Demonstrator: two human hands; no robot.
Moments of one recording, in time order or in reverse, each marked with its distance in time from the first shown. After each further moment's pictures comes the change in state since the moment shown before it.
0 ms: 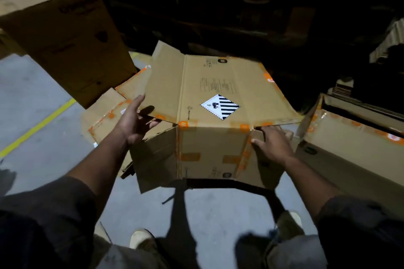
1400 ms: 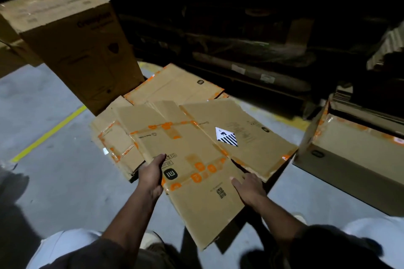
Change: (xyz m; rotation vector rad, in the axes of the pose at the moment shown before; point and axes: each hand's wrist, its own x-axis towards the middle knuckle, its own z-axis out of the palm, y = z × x) left_hand -0.051 -0.111 -0.038 0.001 0.278 -0.075; right_hand -0.093 -0.068 0.083 0.270 -0.339 0.383
